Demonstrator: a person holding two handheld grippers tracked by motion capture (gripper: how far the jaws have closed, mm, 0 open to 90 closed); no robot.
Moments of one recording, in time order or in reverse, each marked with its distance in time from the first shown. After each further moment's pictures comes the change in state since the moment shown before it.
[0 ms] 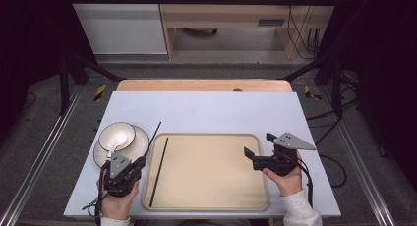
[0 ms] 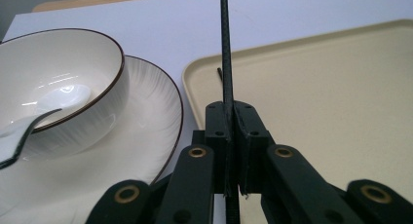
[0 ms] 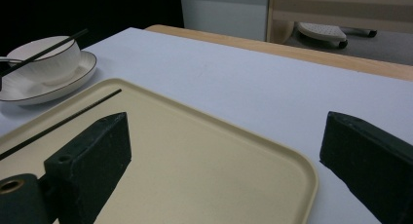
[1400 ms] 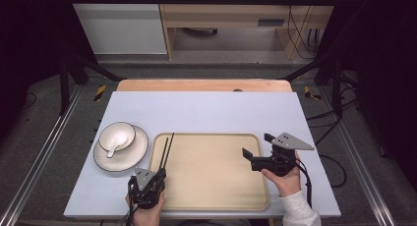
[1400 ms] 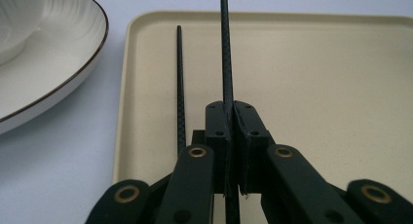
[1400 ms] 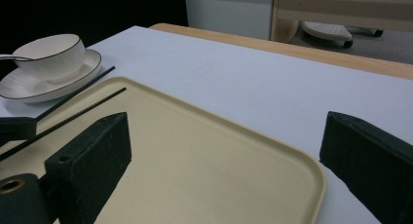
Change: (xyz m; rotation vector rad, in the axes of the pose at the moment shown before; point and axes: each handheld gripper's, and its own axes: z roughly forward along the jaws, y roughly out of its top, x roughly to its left) left arm -0.057 -0.040 0.030 0.011 0.036 -0.153; right arm 0.003 0.000 0.002 0.004 0.016 -0.003
